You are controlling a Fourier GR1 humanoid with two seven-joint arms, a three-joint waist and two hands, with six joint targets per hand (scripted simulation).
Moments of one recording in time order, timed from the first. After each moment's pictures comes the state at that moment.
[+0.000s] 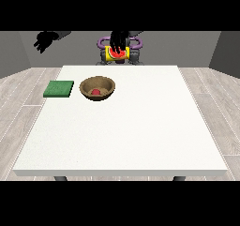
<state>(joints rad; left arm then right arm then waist) -0.95 0.06 -0.65 -0.79 -1.17 0.16 0.57 -0.30 -0.35 -0.37 -1.09 -0.34 0.28 -0.01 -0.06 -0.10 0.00</state>
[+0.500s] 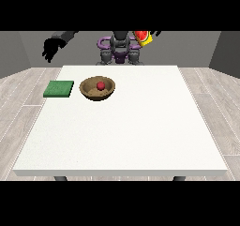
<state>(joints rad) -0.89 0.11 -0.16 -1.06 -0.59 0.28 0.33 -0.30 -0.34 -0.40 -1.08 -0.31 0.18 -0.03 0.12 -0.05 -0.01</state>
